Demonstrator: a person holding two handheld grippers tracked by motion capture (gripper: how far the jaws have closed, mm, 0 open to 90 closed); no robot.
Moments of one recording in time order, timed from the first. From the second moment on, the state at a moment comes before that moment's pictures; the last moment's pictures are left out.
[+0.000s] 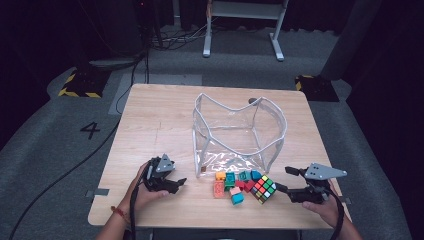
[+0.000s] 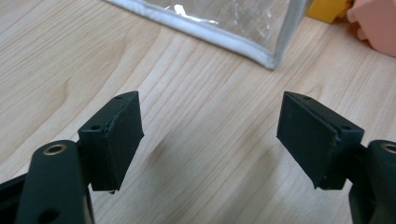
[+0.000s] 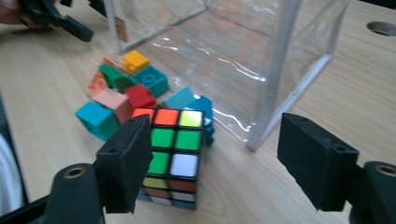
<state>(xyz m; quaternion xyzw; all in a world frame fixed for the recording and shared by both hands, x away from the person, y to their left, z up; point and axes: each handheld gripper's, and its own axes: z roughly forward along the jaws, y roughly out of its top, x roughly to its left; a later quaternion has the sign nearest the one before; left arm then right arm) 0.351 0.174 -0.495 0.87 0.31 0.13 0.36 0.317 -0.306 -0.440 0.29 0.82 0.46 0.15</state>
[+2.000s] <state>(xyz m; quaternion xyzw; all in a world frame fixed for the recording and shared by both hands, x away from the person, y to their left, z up) 0.355 0.184 -0.503 0.86 0.35 0.12 0.35 0.318 -0.308 -0.473 0.28 0.85 0.43 0.13</state>
